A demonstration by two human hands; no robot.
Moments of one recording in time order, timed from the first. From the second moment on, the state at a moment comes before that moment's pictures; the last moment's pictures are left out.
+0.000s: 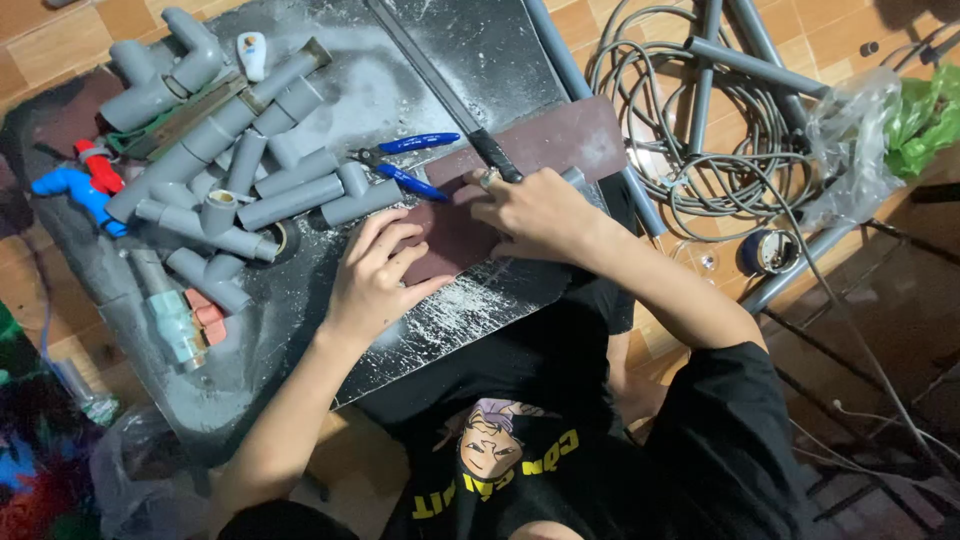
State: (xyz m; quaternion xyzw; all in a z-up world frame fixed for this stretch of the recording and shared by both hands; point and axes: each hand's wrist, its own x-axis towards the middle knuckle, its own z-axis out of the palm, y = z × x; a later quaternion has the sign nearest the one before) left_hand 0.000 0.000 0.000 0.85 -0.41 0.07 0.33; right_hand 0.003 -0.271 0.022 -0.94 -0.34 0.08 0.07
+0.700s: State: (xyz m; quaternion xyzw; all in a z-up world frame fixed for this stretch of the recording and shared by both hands) left_hand -0.003 -0.006 0.009 0.87 -0.38 0.00 0.33; right_hand 0.040 -0.239 0.042 -0.94 -0.27 0.20 0.03
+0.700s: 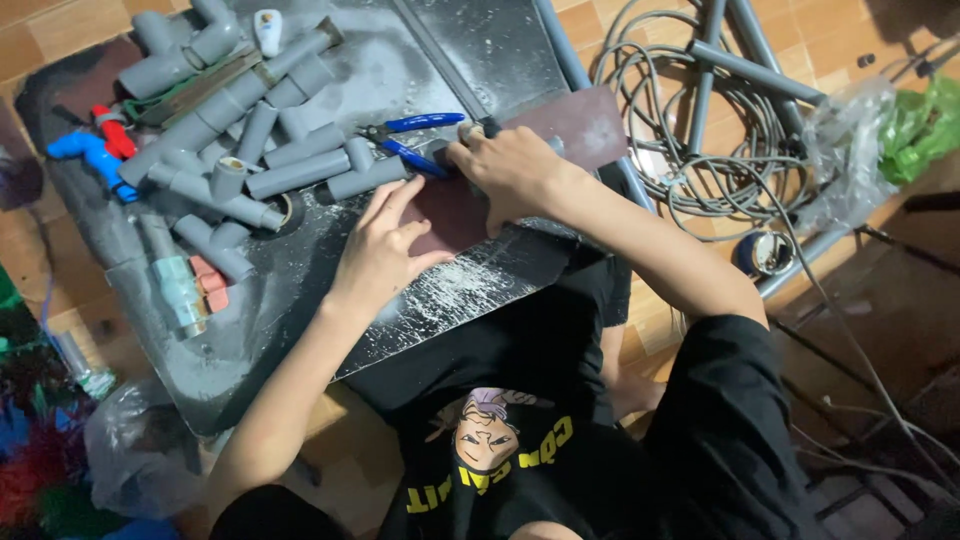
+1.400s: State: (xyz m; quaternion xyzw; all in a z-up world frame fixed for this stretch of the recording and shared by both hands) left_hand 0.002 -0.005 0.007 0.85 -0.41 0.03 0.31; right_hand 0.023 -0.253 0.042 -0.94 -0.30 0.14 -0.02
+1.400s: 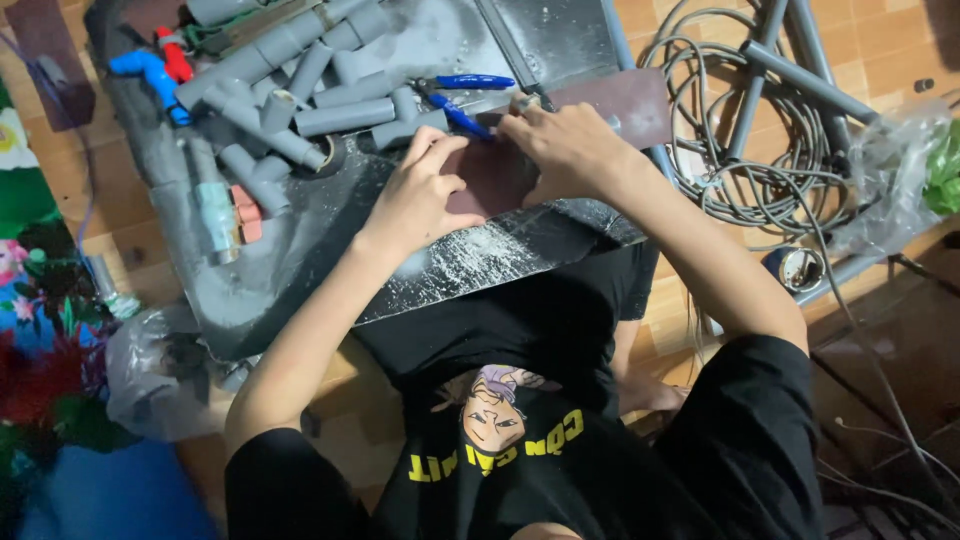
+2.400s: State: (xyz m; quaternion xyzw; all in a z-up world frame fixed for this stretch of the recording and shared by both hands) left_hand 0.000 -0.014 0.008 0.89 -0.38 -0.01 0.27; right_hand 0.006 -0.272 0.032 -0.93 -0.36 0.06 0.11
